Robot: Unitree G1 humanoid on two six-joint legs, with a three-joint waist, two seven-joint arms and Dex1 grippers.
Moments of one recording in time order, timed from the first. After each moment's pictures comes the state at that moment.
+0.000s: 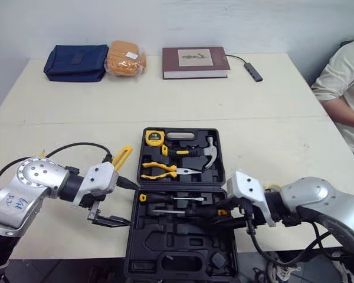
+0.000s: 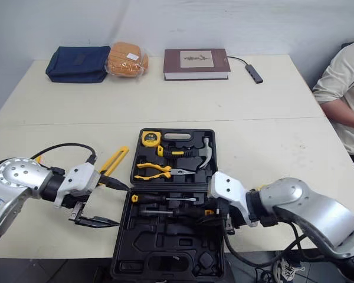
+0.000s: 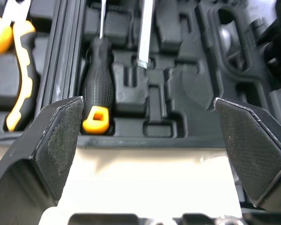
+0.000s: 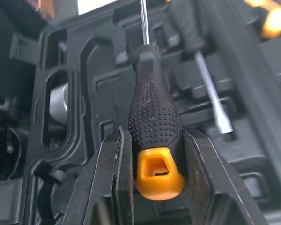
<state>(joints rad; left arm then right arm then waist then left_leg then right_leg) -0.19 1.03 -0.01 -0.35 -0.46 0.42 -1.33 -0.30 -0.97 0.20 -0.71 0.67 0.94 0.94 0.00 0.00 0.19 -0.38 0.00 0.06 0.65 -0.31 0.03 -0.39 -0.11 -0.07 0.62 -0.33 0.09</state>
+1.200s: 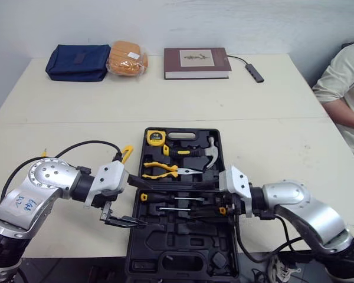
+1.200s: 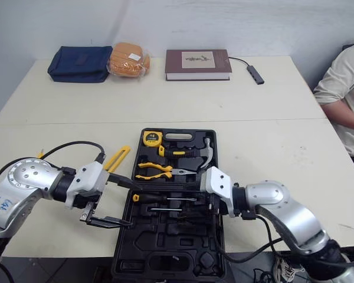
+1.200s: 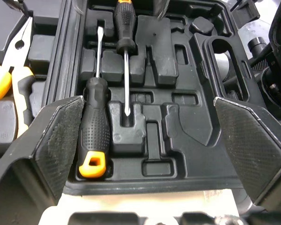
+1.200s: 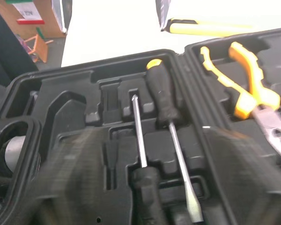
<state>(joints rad) -0.24 0.96 -0.02 -0.43 -0.51 0.48 -1.28 -0.22 -0.70 0.26 -0.49 0.46 0.49 1.00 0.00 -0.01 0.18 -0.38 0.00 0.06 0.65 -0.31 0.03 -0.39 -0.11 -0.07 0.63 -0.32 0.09</state>
